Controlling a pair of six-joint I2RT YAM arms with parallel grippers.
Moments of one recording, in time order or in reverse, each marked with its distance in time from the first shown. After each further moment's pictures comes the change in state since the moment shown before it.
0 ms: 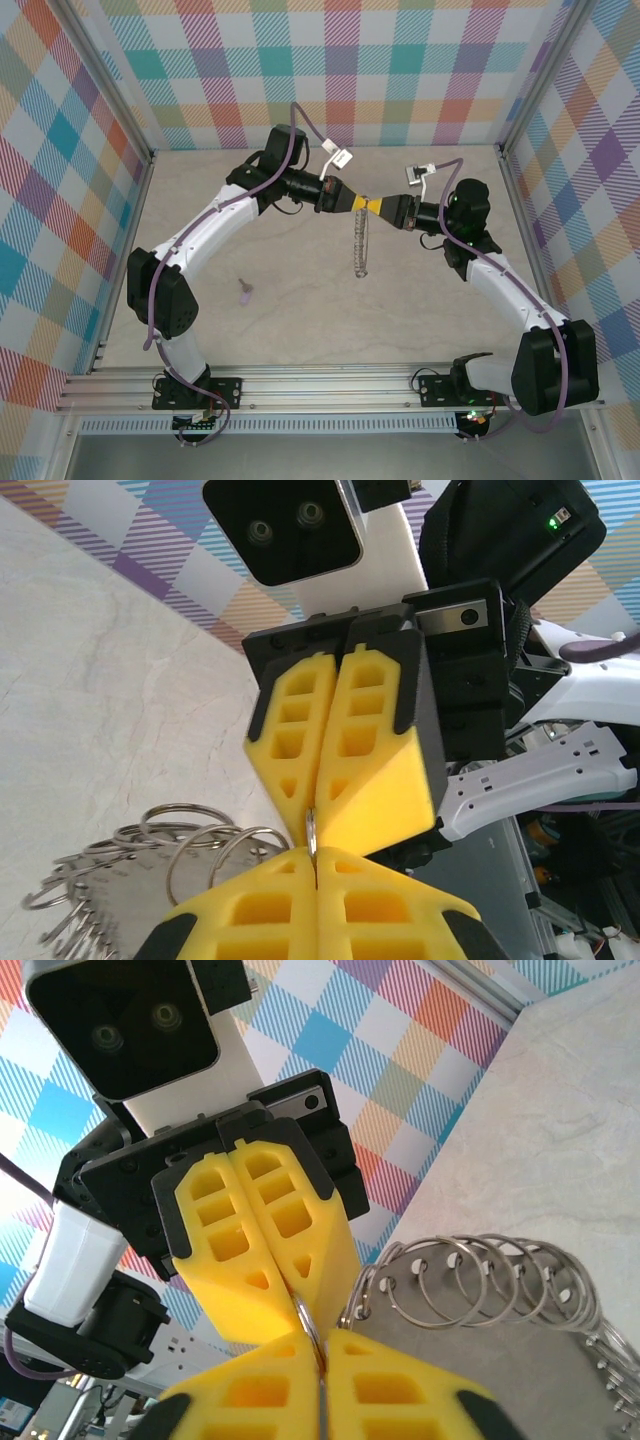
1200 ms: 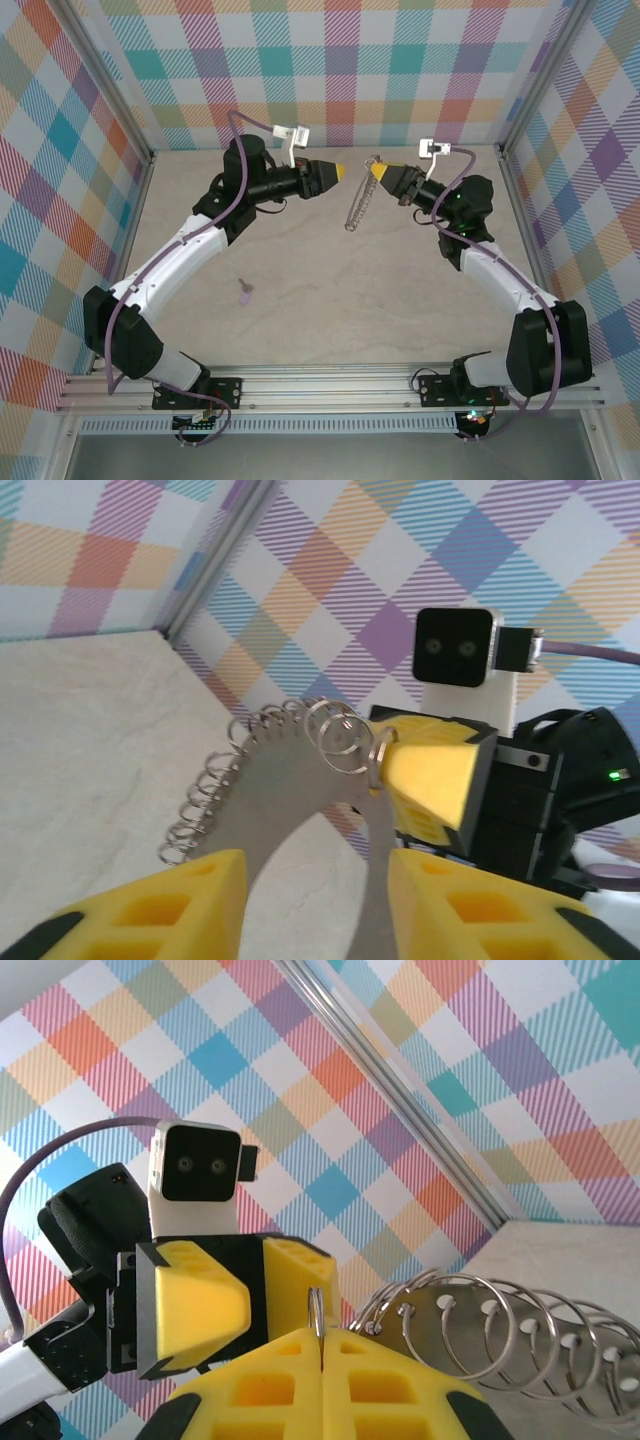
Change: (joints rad) left arm 0.025 -0.296 -0.319 0.488 -0.442 -0.428; right arm 0.019 0.106 0.074 0.410 0.226 -0.021
